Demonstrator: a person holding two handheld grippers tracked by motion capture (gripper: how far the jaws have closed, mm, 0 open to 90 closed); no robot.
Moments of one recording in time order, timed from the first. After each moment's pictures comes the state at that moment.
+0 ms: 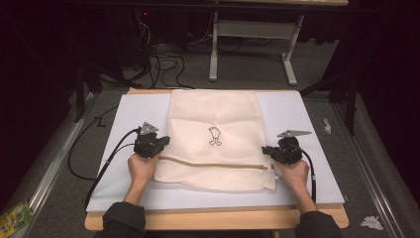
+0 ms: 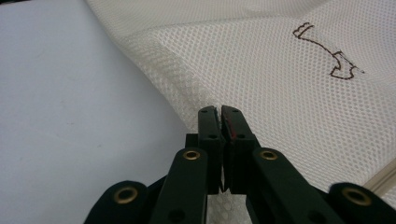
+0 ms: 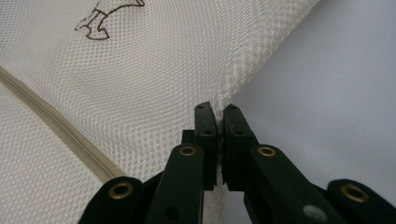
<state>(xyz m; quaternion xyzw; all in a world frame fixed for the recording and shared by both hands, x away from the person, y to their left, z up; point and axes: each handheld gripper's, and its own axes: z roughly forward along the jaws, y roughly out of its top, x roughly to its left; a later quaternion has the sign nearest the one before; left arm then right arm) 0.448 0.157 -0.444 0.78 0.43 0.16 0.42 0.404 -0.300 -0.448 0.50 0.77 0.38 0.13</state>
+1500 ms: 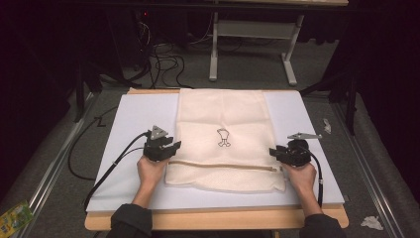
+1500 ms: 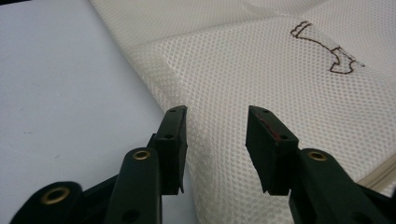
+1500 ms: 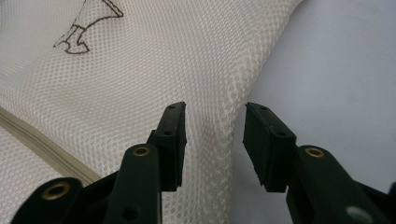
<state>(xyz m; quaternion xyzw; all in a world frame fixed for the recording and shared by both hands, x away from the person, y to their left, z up) 0.439 0.135 -0.455 0.78 0.41 0.17 0.43 0.397 -0.324 -0.456 0.54 0.74 0.37 0.16</state>
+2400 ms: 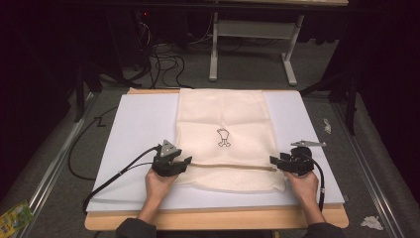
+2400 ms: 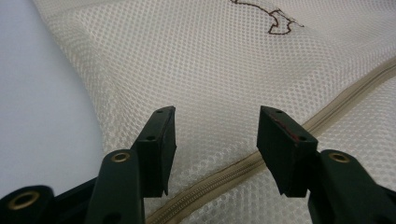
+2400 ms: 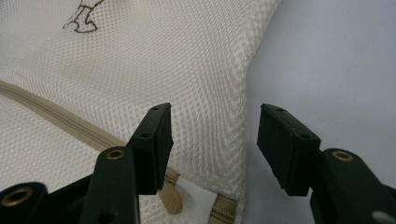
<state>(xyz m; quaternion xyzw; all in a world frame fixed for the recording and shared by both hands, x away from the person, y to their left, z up) 0.402 0.108 -0.476 0.80 0.38 0.16 0.43 0.374 -0.326 -0.462 0.56 0.73 0.37 0.13</state>
